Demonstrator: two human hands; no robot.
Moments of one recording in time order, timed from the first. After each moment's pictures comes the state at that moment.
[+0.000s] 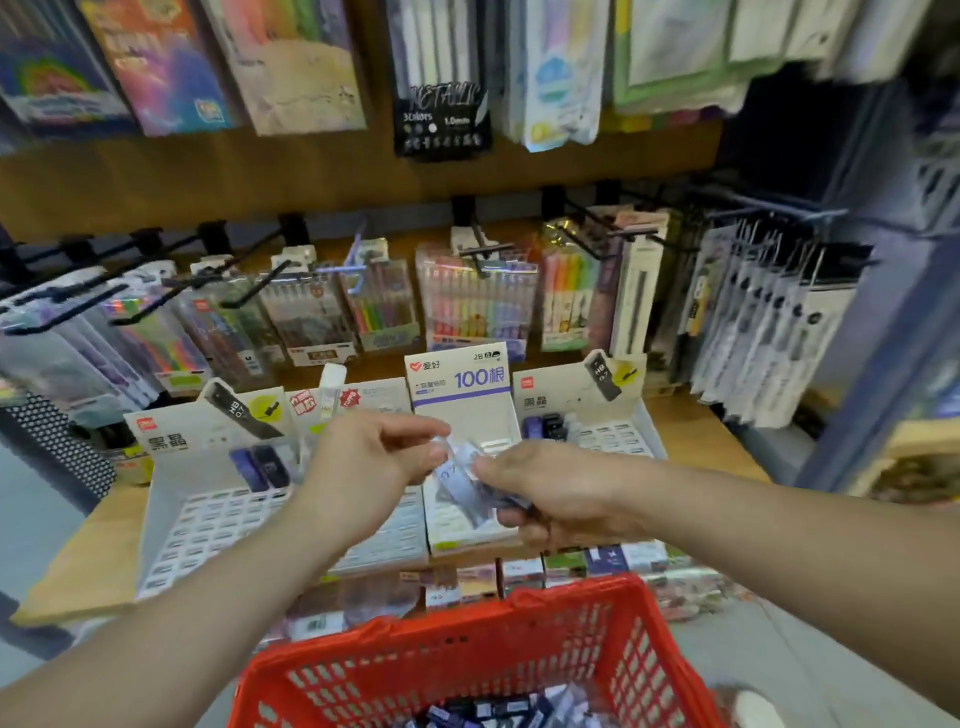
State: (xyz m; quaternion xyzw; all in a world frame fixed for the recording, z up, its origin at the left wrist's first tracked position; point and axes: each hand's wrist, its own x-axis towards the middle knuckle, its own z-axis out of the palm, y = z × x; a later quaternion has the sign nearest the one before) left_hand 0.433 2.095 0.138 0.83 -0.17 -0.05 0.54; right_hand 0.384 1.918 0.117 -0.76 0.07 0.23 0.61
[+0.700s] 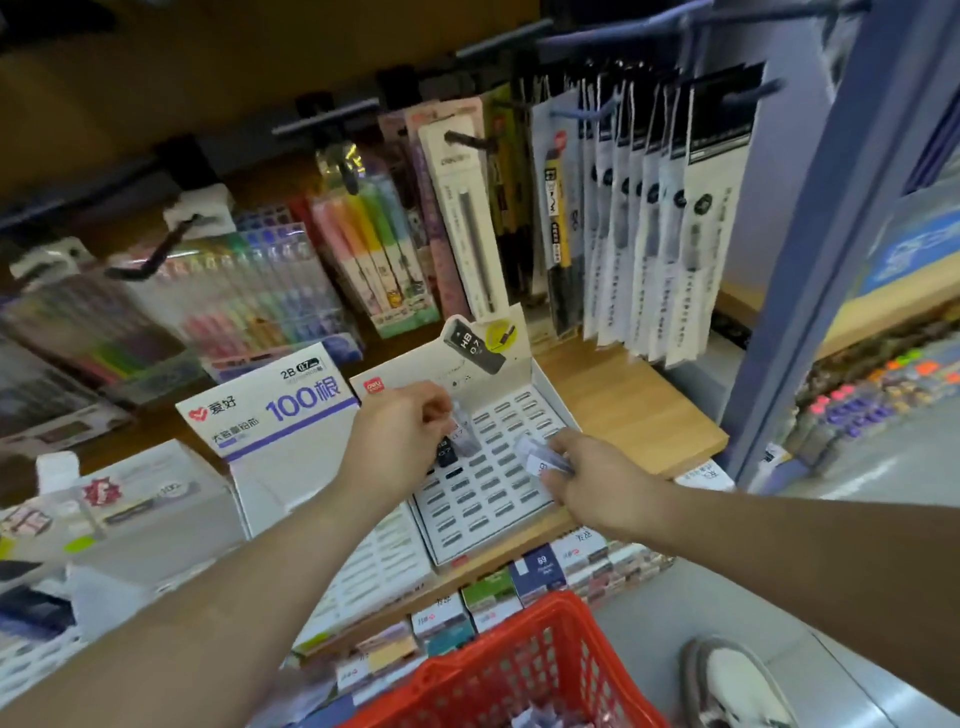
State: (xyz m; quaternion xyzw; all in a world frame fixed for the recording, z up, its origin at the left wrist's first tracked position) left_hand 0.529 1.905 0.029 0.90 -0.36 0.02 0.24; right_hand 0.386 1.761 -0.008 -0.84 0.22 0.06 0.49
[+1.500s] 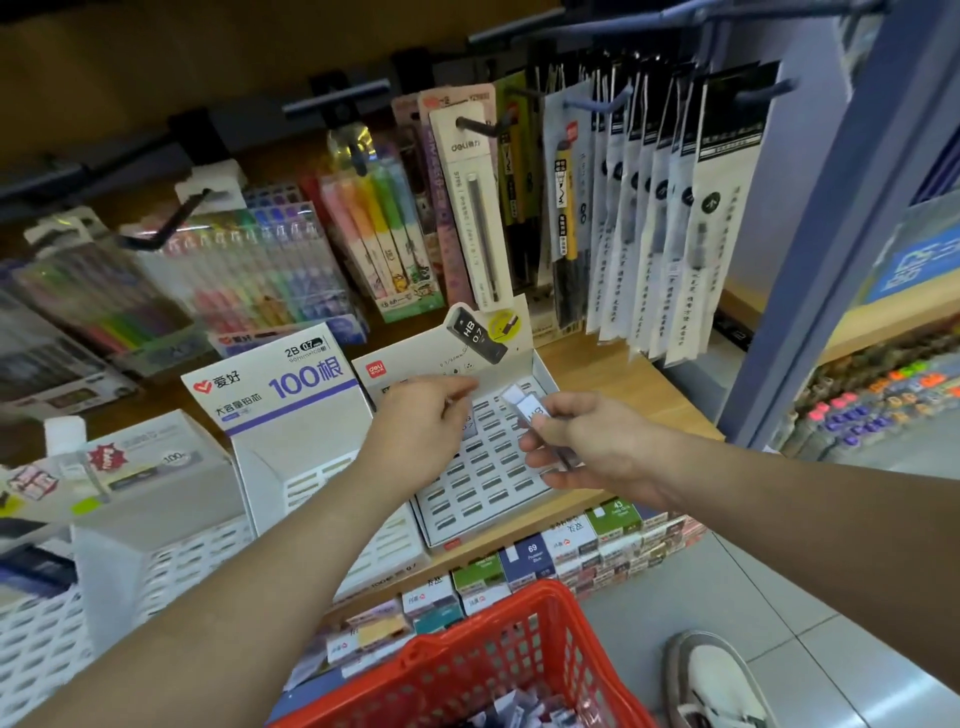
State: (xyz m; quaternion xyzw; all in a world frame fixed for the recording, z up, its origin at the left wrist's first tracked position) left_hand 0.510 1.895 0.033 0.90 -0.38 -0.01 0.22; right_hand 0.394 1.752 0.022 -0.62 0.27 0.06 0.73
